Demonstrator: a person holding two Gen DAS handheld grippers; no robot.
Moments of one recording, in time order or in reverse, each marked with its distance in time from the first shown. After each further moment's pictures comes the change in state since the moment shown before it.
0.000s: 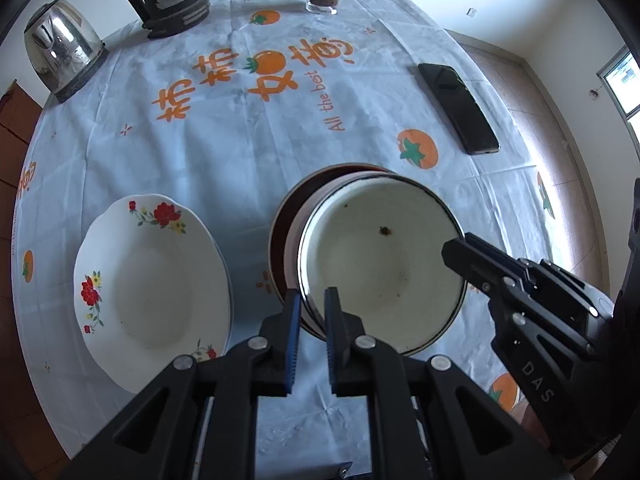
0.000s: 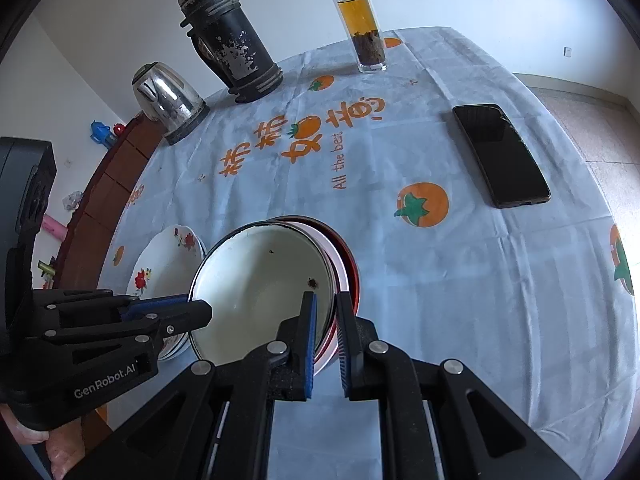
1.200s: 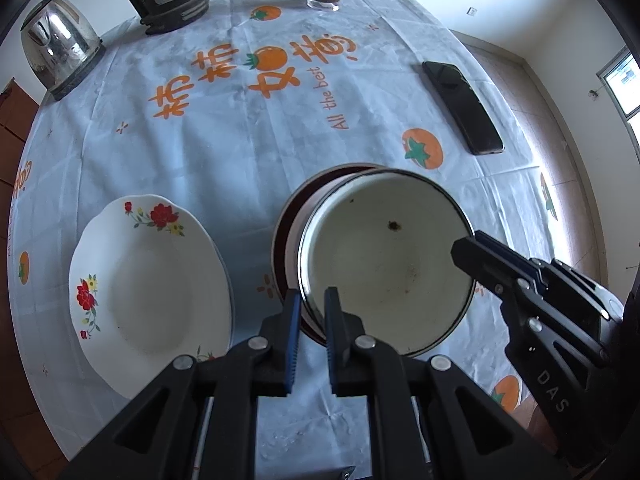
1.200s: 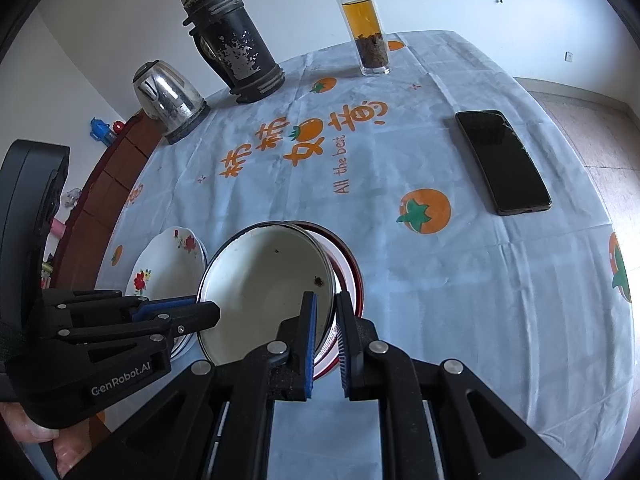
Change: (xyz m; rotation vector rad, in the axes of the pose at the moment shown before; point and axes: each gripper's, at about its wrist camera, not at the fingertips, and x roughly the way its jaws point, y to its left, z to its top) left arm 0.009 0.004 0.003 -0.004 0.011 -0.008; right arm -0.001 0.006 0.003 -0.012 -0.005 -0.013
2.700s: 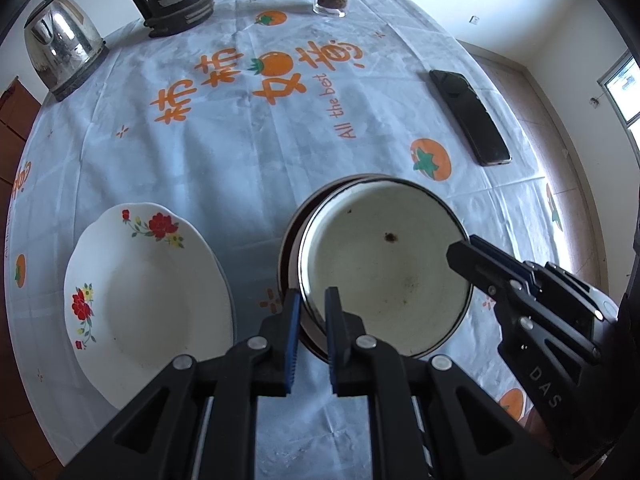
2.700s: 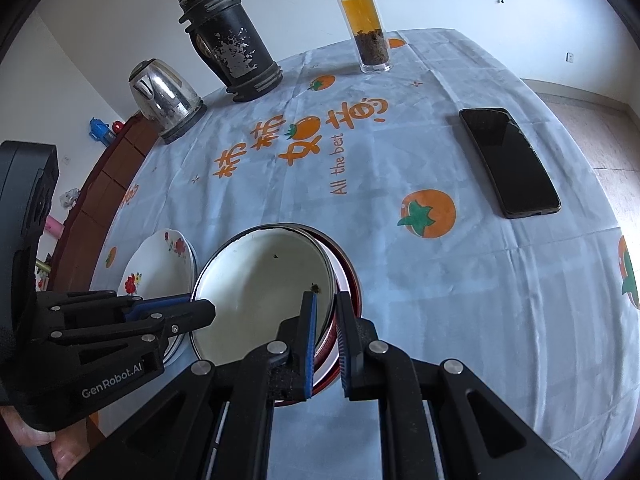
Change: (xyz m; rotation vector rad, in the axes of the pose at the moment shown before) left arm 0.008 0.002 0.004 -0.012 -0.036 0.006; right arm 0.014 -0.002 0.003 -0.002 -0.005 -0.001
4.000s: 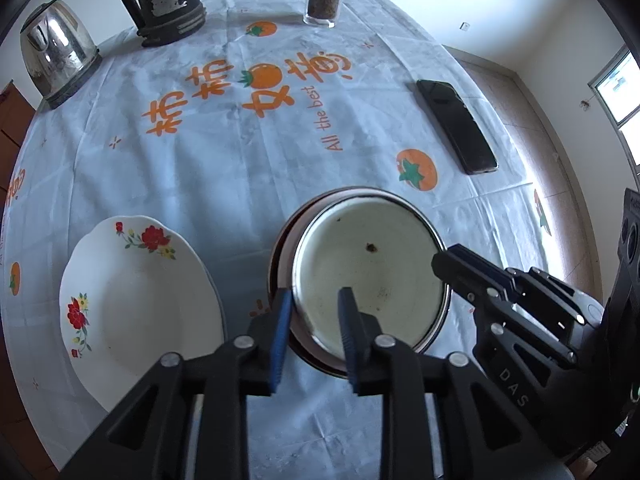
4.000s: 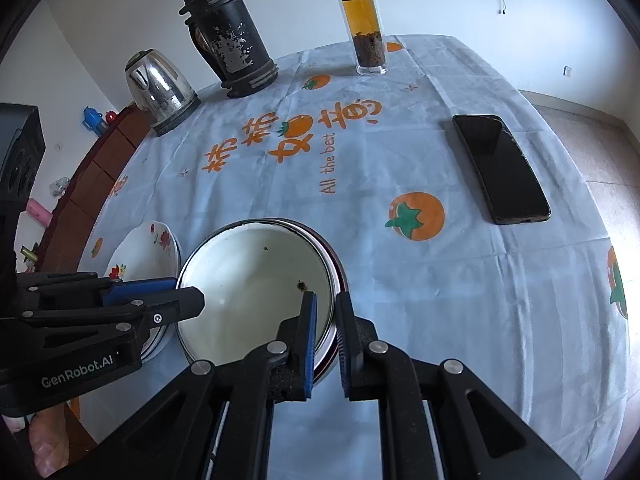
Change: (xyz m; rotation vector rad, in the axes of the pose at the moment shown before) left arm -0.007 -0.003 0.003 0.009 -0.034 -0.033; right arm 0.002 0.000 -0.002 -0.041 -0.005 -0.050
